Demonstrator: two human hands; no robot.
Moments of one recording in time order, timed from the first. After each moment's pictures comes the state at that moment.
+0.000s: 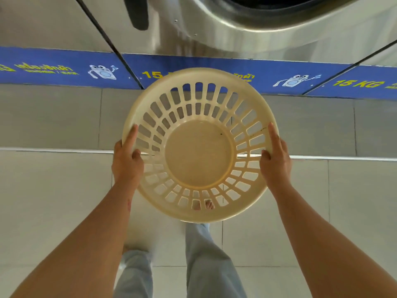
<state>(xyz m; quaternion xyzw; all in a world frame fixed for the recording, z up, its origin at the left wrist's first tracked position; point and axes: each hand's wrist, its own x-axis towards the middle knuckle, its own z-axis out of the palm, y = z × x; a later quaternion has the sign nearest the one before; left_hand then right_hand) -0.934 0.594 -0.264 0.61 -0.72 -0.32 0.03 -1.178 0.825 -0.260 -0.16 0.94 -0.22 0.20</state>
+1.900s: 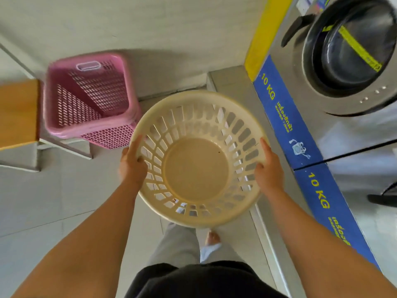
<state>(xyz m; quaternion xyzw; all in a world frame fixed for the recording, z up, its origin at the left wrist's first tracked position) -0.050 0.299 -0.045 0.90 -0.23 -0.21 0.30 -0.356 0.138 -0.040 -0.68 0.64 -0.11 0.34</state>
